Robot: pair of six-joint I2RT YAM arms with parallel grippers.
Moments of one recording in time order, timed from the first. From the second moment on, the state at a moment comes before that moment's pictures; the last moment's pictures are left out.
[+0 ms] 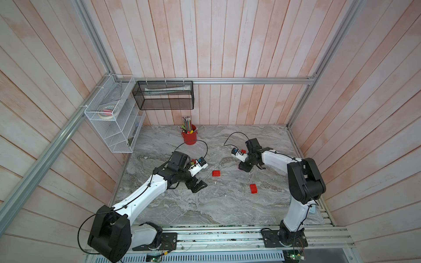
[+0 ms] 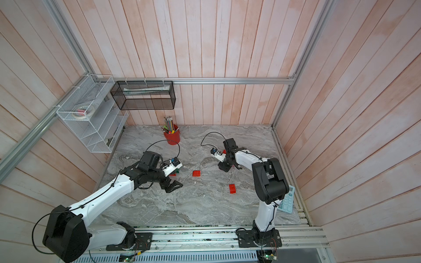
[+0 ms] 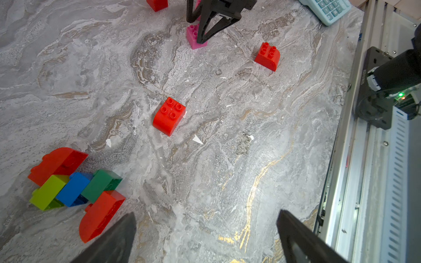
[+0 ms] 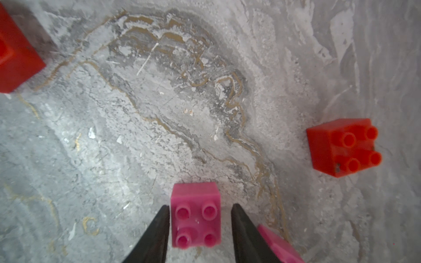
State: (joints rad) left arm -0.46 1.28 0.87 -0.54 0.51 0.42; right arm 0.35 1.87 1.19 -0.50 -0.18 -0.61
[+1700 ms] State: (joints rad) left arm -0.38 1.14 0.81 -0.64 0.55 0.44; right arm 0.61 2.03 1.55 -0.78 -0.32 -0.87
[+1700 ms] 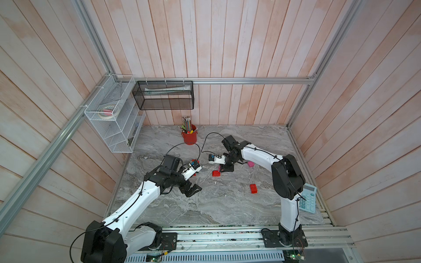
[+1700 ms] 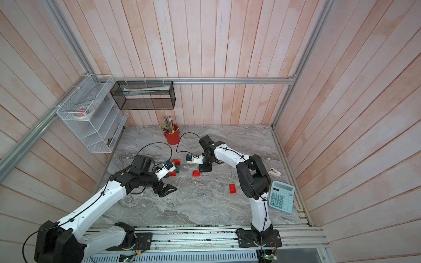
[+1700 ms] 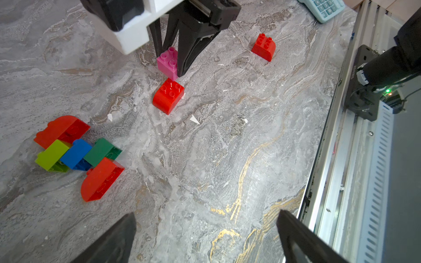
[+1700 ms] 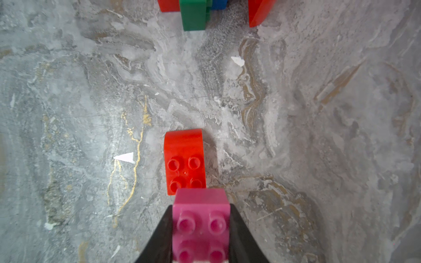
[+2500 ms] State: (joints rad) left arm -0.38 1.14 0.80 -0.65 0.55 0.44; right arm 0.63 2.06 1.54 -0.77 -0.31 -0.88
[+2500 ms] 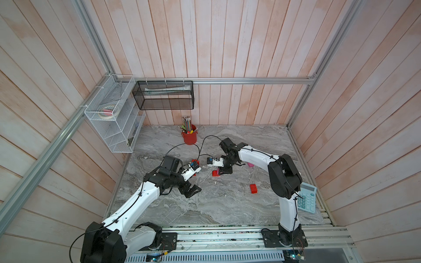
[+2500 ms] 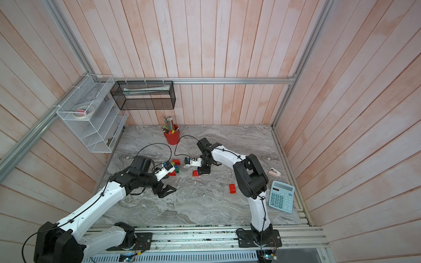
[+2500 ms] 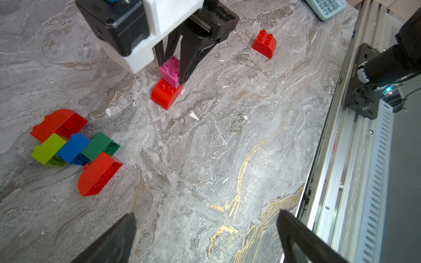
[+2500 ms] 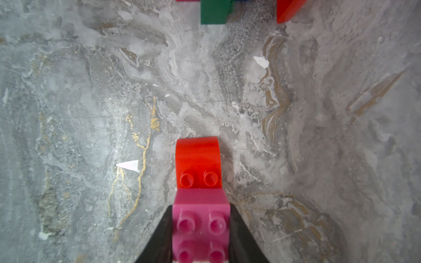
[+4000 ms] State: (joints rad) left arm -0.38 1.14 0.78 -0.67 0.57 0.45; right arm 0.68 2.08 1.57 -0.84 -0.16 -0.88
